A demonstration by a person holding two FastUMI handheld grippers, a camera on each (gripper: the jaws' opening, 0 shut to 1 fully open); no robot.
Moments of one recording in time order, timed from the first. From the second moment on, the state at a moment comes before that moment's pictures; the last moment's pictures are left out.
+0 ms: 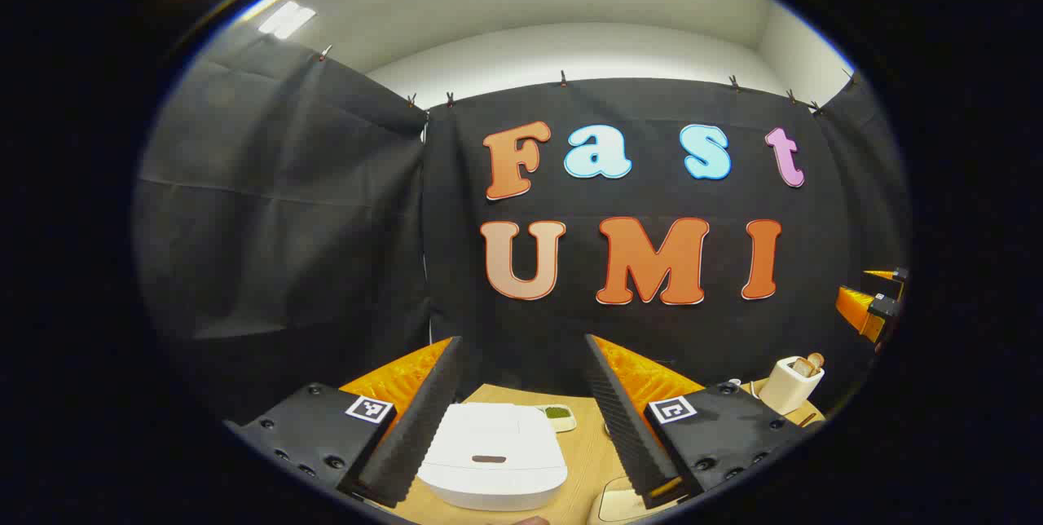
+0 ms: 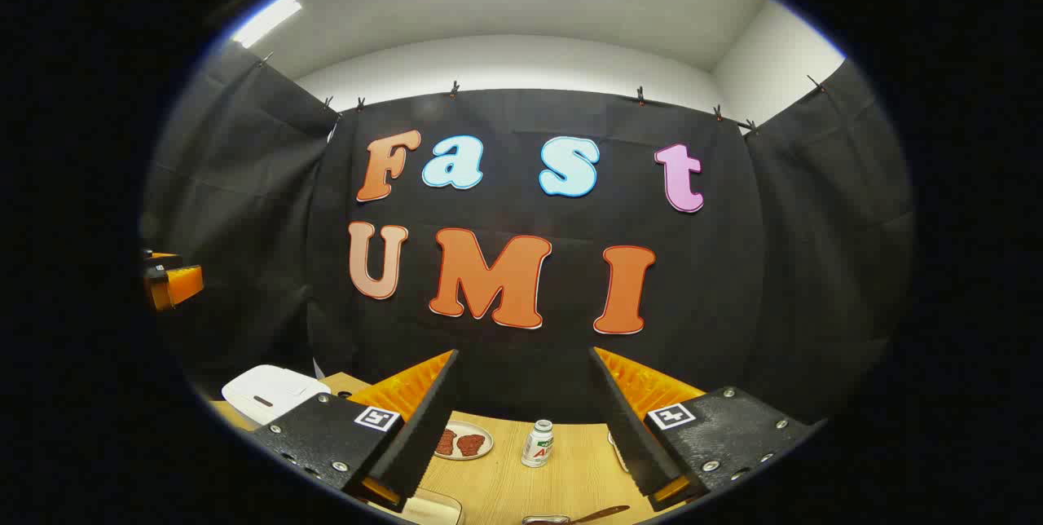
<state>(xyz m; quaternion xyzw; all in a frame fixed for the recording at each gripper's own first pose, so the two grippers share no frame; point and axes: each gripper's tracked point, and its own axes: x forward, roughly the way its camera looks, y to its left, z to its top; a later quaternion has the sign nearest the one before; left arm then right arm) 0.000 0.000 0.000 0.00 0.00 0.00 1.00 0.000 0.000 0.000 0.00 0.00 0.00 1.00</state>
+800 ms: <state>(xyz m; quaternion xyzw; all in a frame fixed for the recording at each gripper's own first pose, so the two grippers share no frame) 0.002 -0.017 0.013 0.01 -0.01 -0.01 1.00 -0.013 -0.058 -0.009 0.00 -0.01 -0.04 1.00</state>
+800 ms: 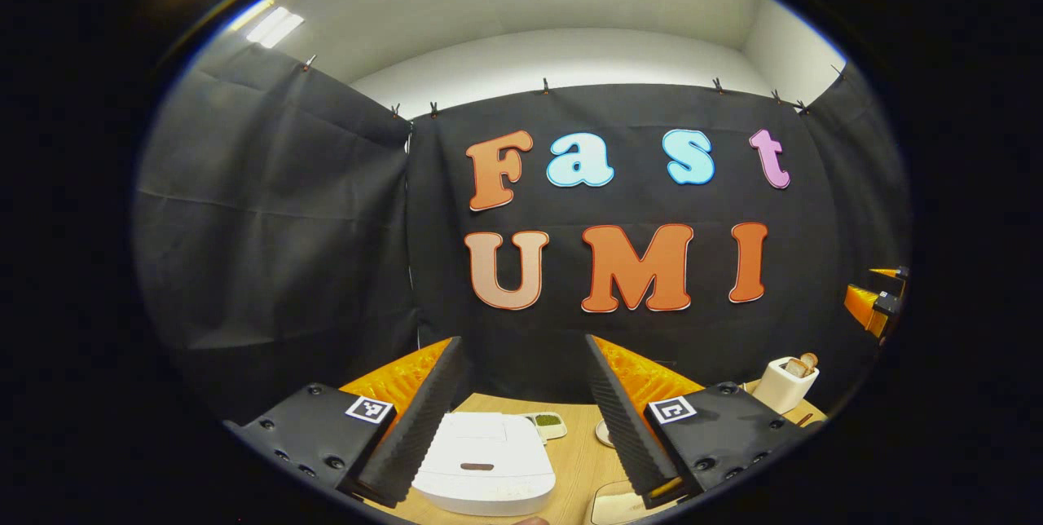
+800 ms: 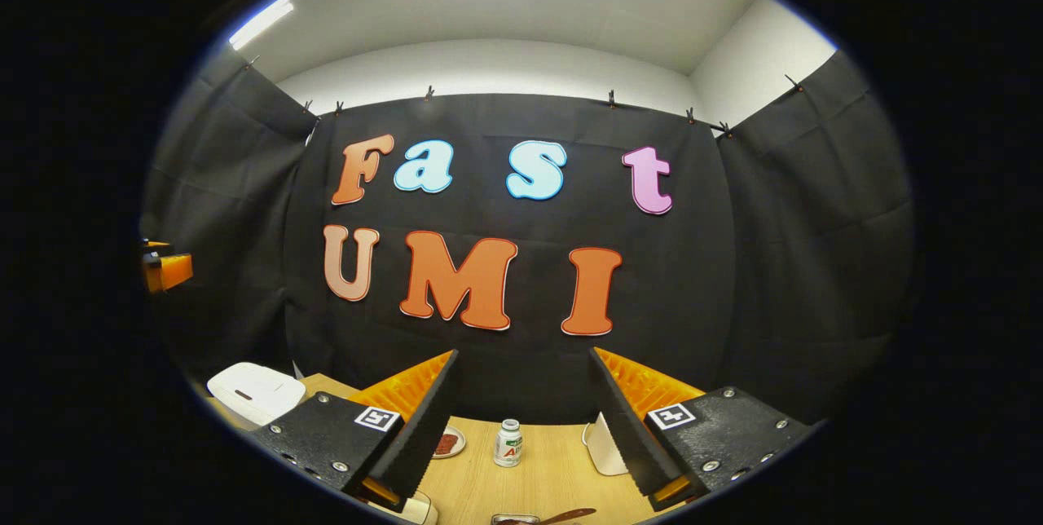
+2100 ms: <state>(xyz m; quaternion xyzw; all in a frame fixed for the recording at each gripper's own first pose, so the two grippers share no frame) 0.028 0.013 0.010 0.01 0.04 0.08 1.00 -0.016 -0.108 -0.046 0.03 0.03 -0.05 1.00</state>
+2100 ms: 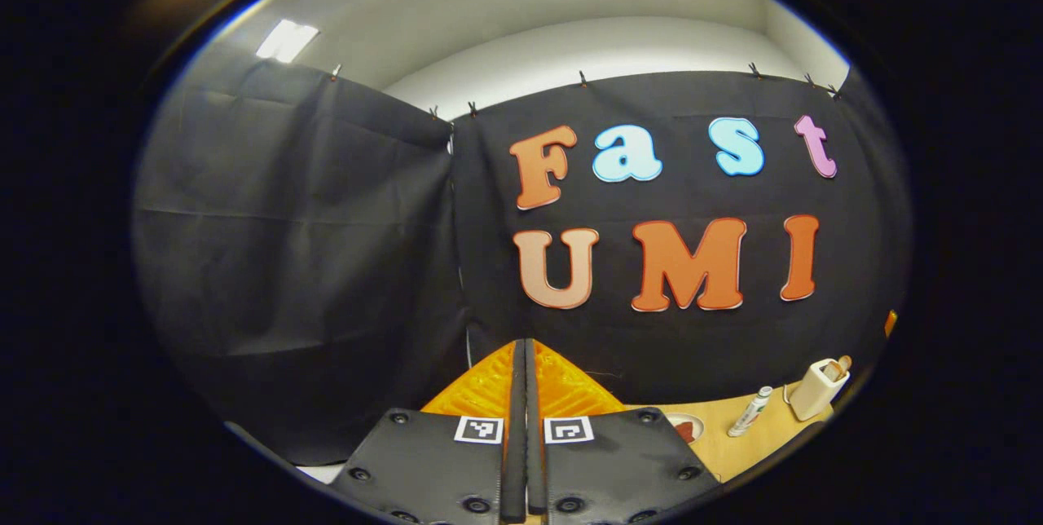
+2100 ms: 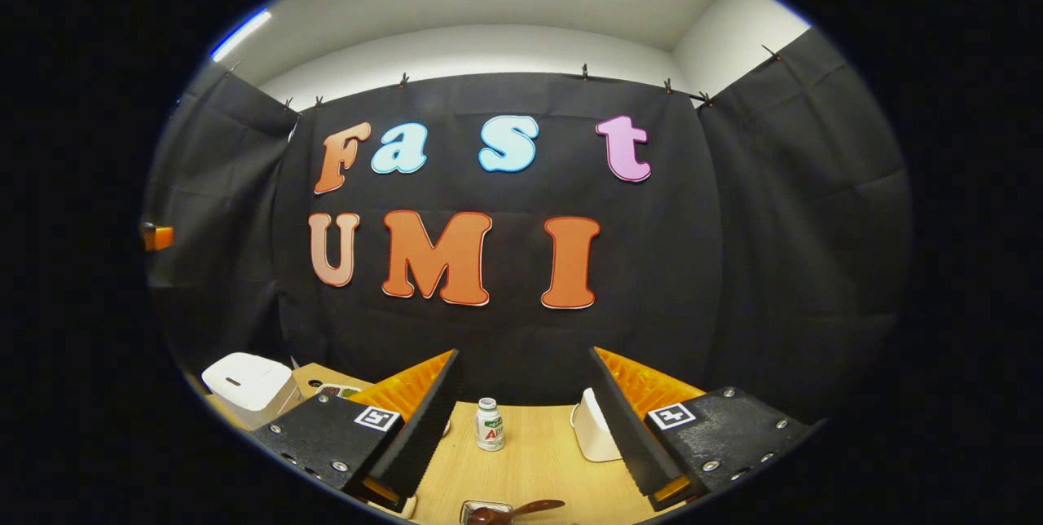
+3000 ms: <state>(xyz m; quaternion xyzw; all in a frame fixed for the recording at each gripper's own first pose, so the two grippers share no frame) 0.089 0.044 -0.188 -0.11 0.41 0.01 0.90 -0.055 -0.098 -0.042 -0.02 0.06 -0.14 0.99</state>
